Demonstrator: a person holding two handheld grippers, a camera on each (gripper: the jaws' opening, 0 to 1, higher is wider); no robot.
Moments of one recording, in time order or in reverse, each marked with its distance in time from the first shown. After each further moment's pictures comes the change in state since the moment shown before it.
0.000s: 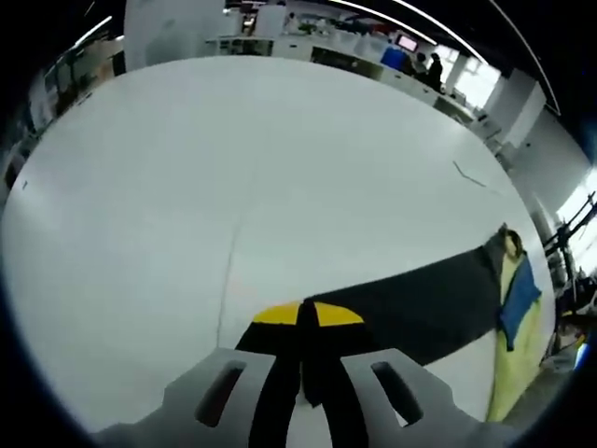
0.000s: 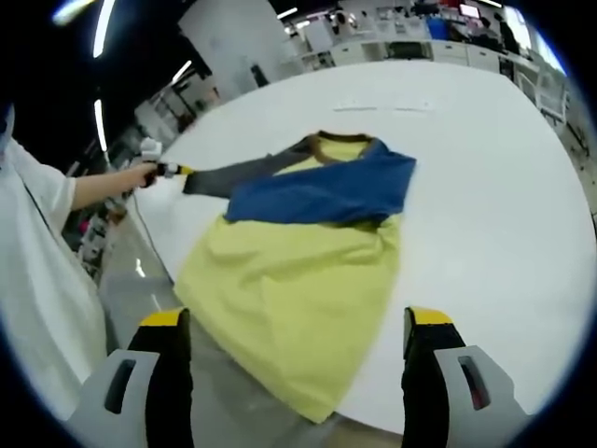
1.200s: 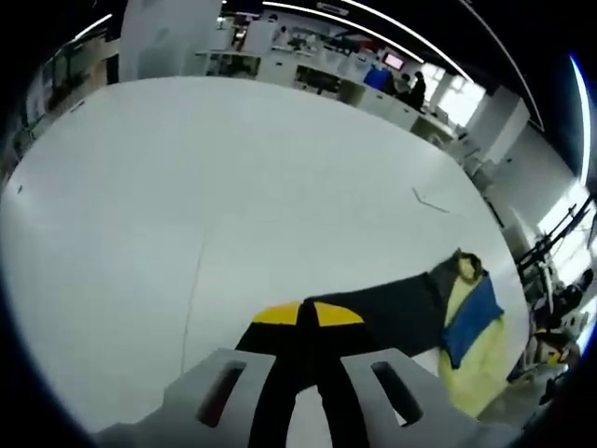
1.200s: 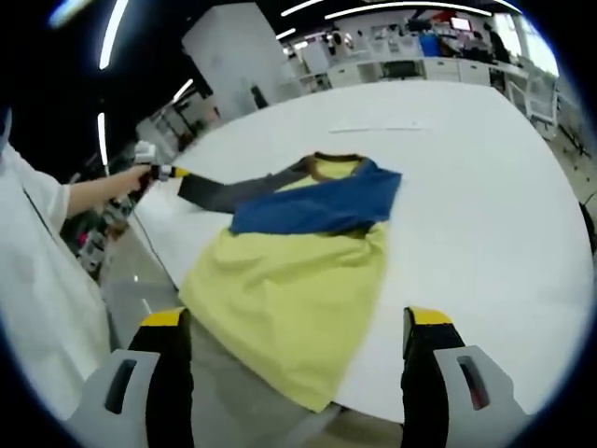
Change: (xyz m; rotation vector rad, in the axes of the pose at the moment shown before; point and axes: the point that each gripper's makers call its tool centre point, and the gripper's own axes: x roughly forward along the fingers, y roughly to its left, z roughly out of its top) left arm -0.055 -0.064 0.032 -0.031 -0.077 -0.106; right arm -0.032 0.001 -0.007 0.000 -0.102 -0.014
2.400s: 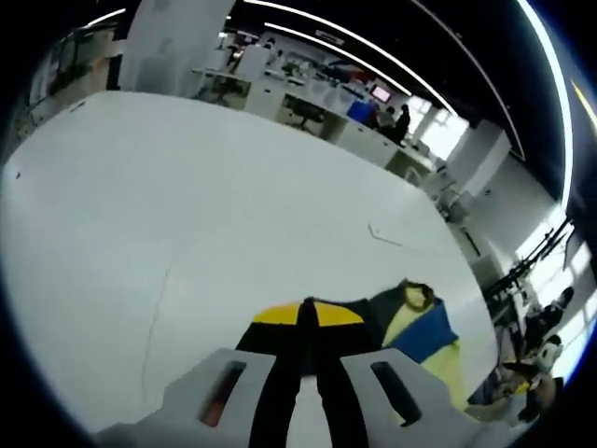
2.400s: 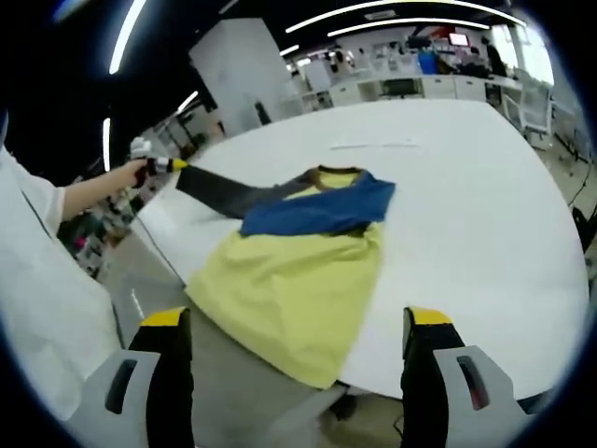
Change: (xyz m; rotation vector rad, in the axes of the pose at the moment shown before) left arm -0.057 -0.059 0.025 -0.063 -0.126 -0.100; right arm -0.038 0.015 -0.018 -0.019 -0.084 -0.012
